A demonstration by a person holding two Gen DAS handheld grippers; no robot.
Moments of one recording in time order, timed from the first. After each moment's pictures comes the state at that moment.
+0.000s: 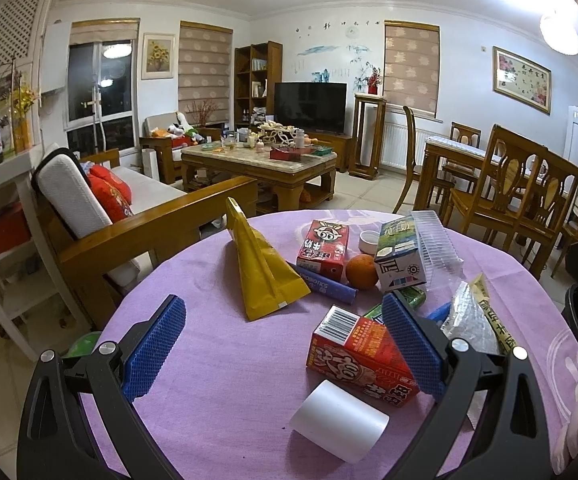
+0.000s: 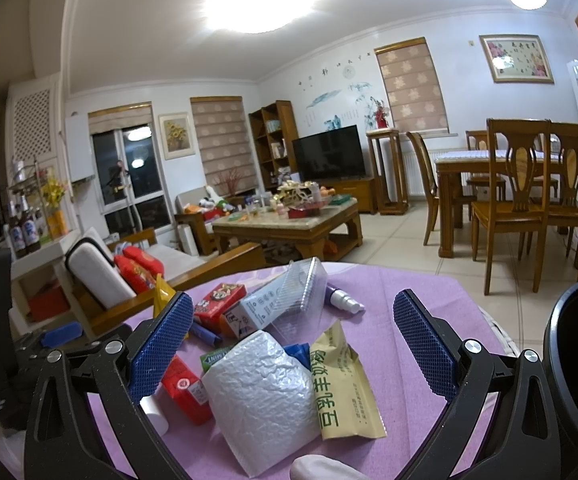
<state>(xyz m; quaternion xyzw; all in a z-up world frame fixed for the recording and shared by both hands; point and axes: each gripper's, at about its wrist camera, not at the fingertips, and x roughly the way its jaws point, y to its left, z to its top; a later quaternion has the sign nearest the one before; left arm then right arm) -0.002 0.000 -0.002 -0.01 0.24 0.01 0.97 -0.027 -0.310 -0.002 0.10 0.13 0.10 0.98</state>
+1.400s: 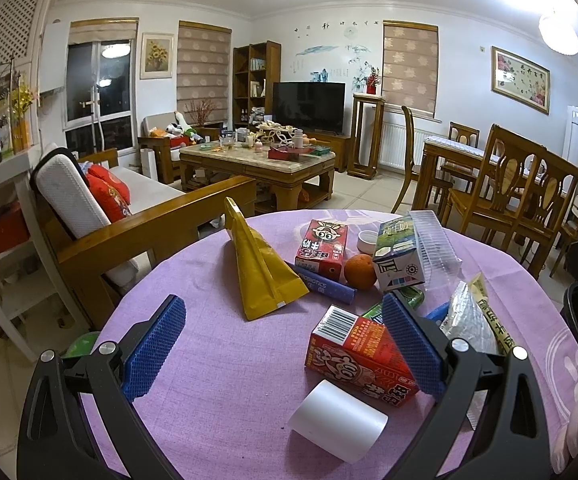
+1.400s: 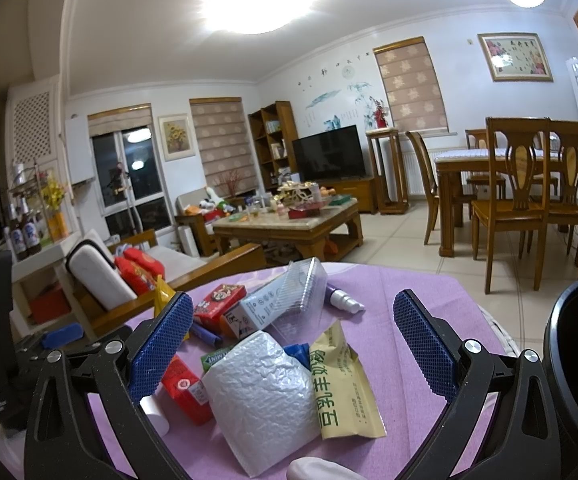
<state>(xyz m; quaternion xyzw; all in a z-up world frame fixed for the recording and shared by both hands) 0.000 0.001 -0.001 -0.01 0.25 0.01 0.97 -0.027 -0.310 -0.004 0.10 0.13 0.10 0.98</state>
